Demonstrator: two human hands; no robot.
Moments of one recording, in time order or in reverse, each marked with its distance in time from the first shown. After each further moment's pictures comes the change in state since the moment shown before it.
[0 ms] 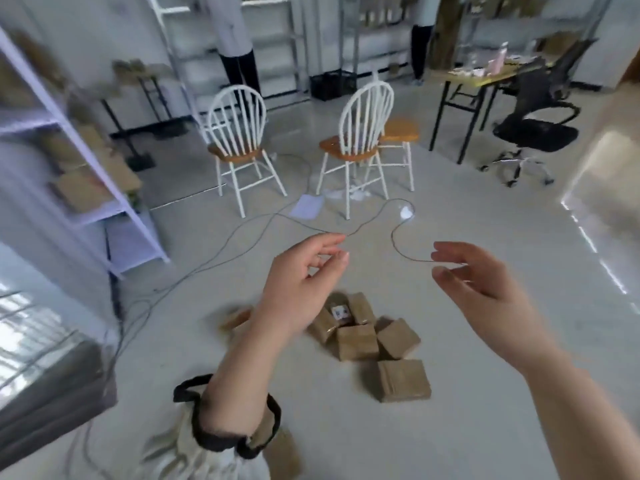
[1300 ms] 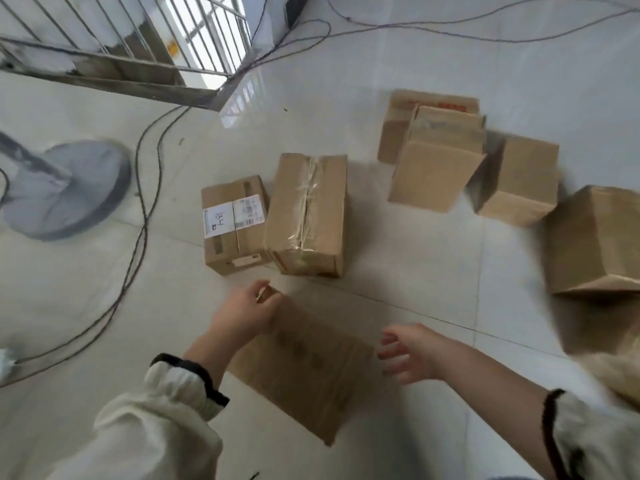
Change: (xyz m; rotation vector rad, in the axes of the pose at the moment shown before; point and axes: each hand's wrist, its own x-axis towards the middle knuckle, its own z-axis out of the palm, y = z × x) left_hand -0.243 -0.890 0.042 0.351 0.530 -1.332; right_hand 0.034 0.699 0.692 -0.409 -1.305 1.005
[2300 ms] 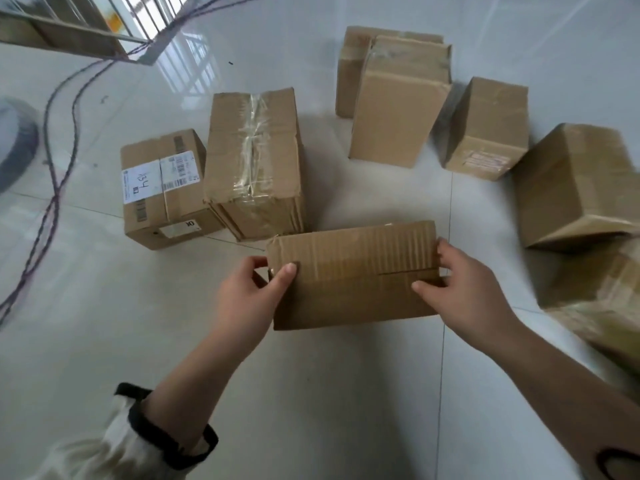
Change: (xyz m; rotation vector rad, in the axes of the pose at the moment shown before) left_hand -0.031 0.048 0.089 -0.452 0.084 0.124; right_hand -0.025 0.036 -0.072 -0.517 0.641 -0.856
